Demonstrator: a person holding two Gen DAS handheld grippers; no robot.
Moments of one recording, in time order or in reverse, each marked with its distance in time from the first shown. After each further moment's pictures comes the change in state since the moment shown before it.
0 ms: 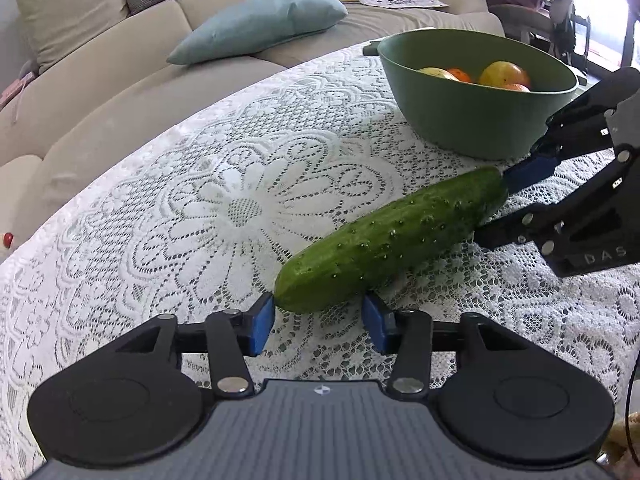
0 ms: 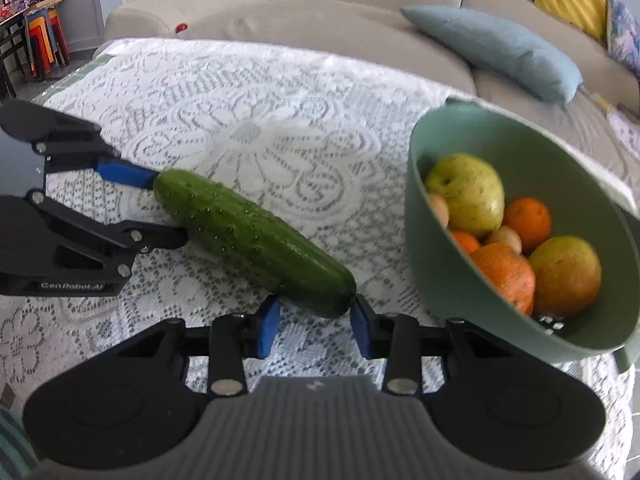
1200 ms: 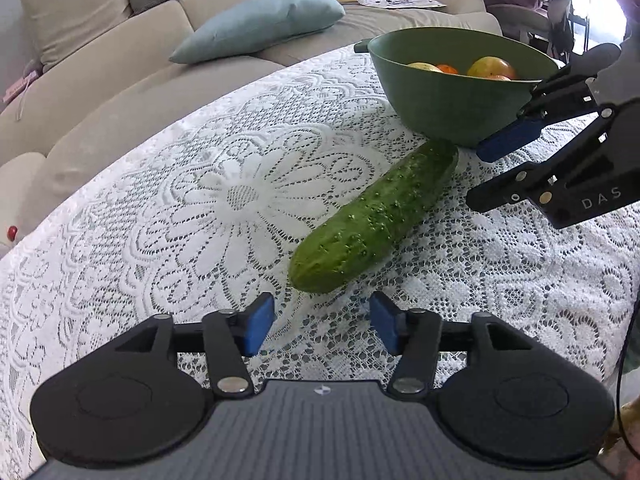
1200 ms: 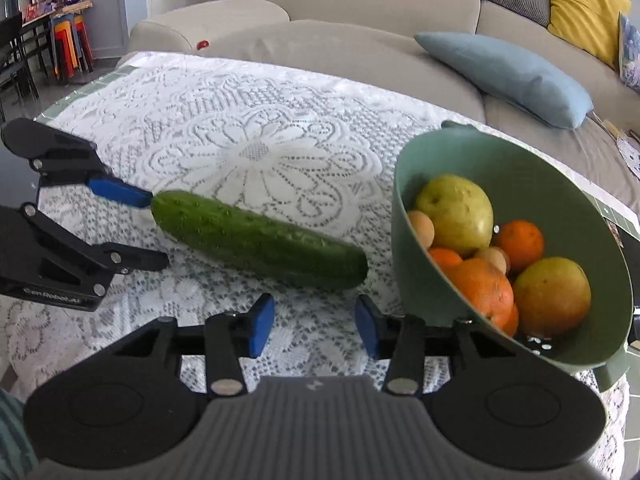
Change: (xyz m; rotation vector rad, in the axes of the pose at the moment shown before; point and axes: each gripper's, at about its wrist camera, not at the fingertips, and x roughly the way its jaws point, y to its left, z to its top) left arm -0.014 -0.012 -0.010 0.012 0.000 0.009; right arm -0.007 -0.016 -0.005 -0.054 -0.056 0.046
